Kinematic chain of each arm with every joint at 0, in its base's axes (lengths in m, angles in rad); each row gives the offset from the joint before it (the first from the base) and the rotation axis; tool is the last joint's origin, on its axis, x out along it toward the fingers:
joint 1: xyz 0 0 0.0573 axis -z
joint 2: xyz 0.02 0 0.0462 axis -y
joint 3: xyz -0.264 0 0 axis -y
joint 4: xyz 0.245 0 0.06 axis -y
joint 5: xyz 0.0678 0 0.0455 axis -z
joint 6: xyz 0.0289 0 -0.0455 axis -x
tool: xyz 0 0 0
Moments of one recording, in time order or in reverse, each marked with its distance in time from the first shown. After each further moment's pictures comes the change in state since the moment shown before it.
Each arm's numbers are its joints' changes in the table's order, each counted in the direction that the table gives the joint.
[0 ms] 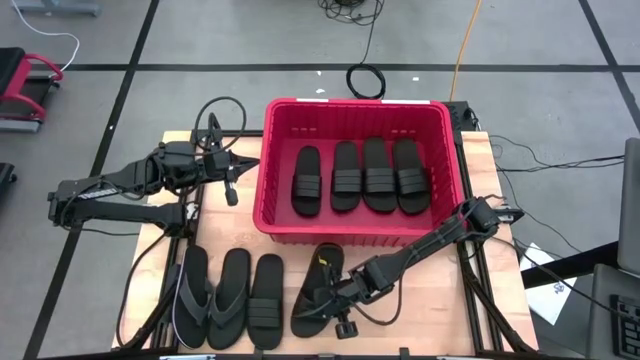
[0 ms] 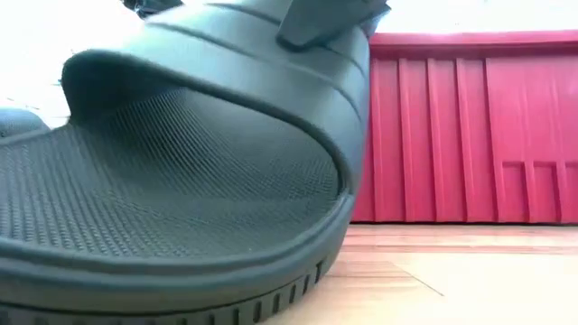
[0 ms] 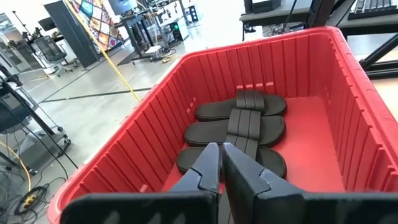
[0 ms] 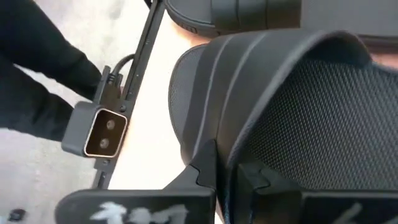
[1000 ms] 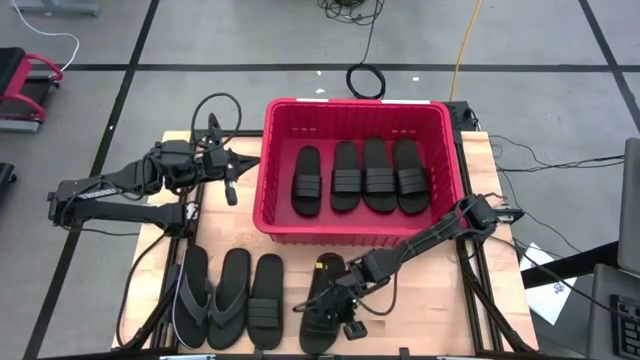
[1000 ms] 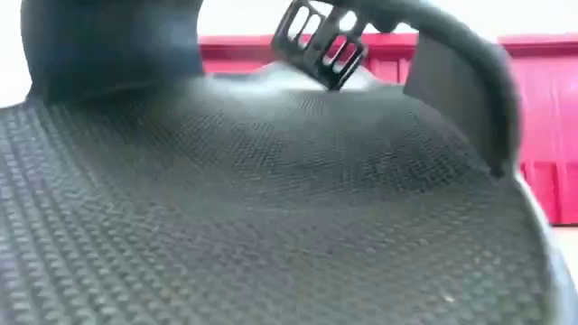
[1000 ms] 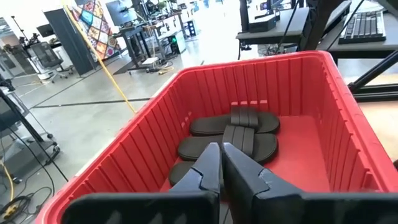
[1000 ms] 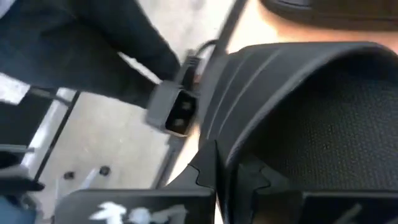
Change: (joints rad) left arm 0.000 0.000 0.000 0.058 0.028 0.040; right arm 0.035 0.001 -0.065 0.127 -0.390 0.026
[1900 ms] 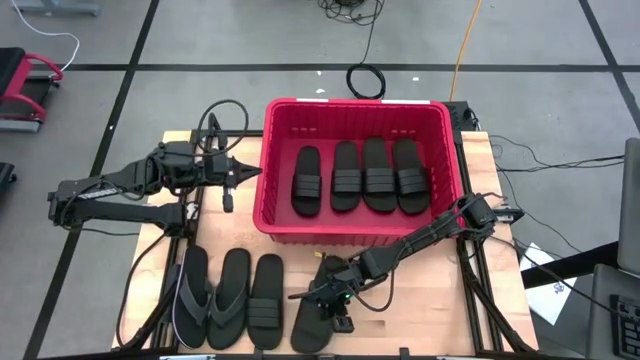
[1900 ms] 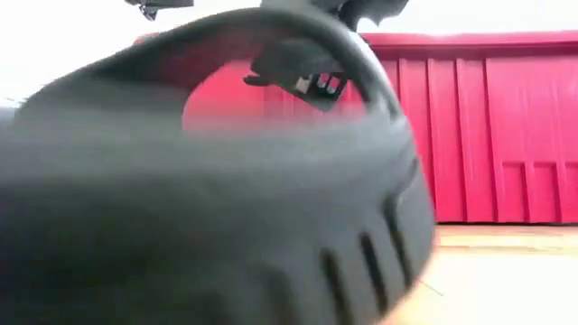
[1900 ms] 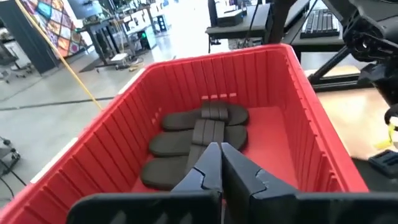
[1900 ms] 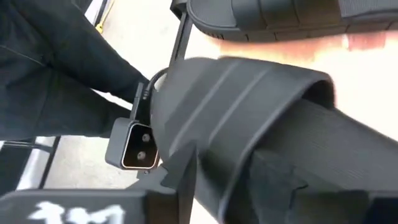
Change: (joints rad) left arm 0.000 -0.001 0.000 -0.051 0.127 0.009; right arm 0.032 -0.002 -0.025 0.066 0.131 -0.151
